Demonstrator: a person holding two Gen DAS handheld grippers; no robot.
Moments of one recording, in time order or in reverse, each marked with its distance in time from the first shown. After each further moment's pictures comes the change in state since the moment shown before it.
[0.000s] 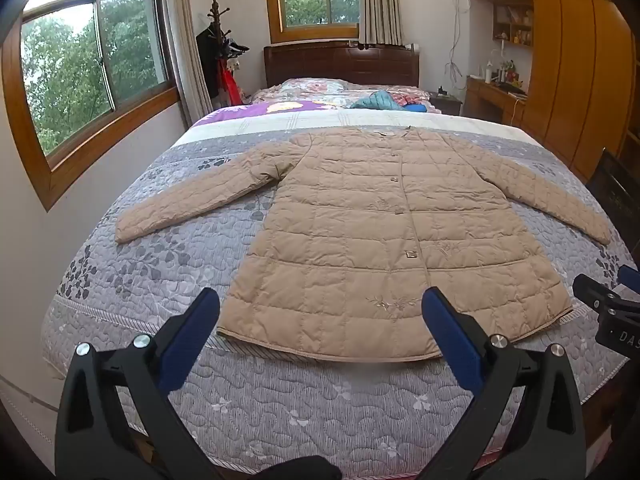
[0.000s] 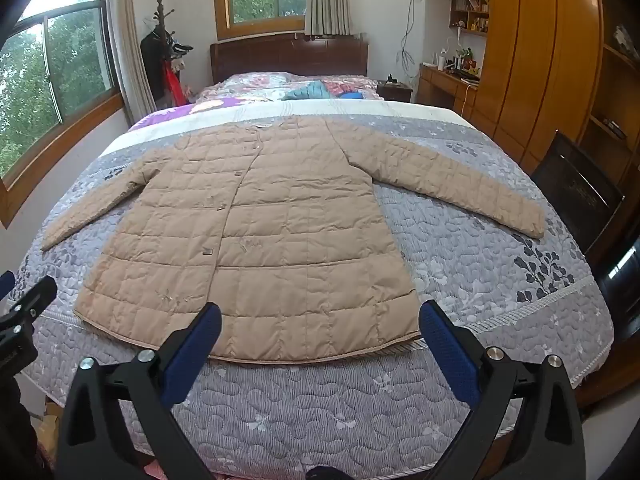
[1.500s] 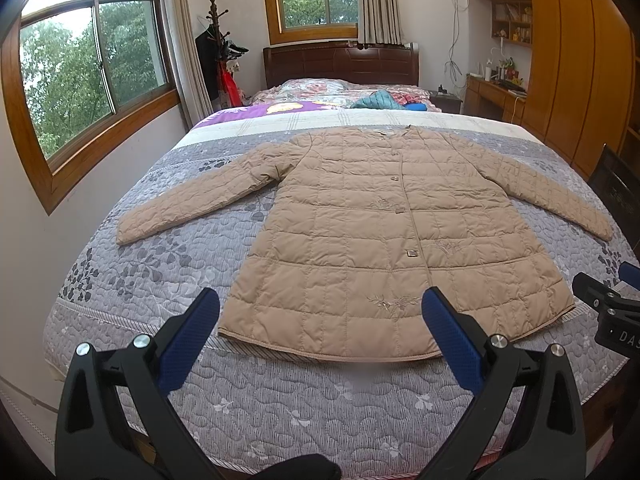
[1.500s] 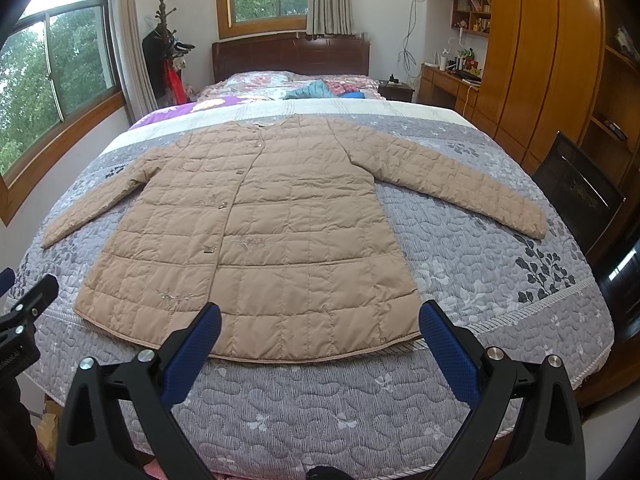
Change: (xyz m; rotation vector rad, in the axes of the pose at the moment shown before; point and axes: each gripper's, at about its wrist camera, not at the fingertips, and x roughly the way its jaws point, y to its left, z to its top) left arm 0.001 0.001 -0.001 0.008 0.000 0.011; right arm 0.001 0.005 -0.001 -0.006 0.007 0.002
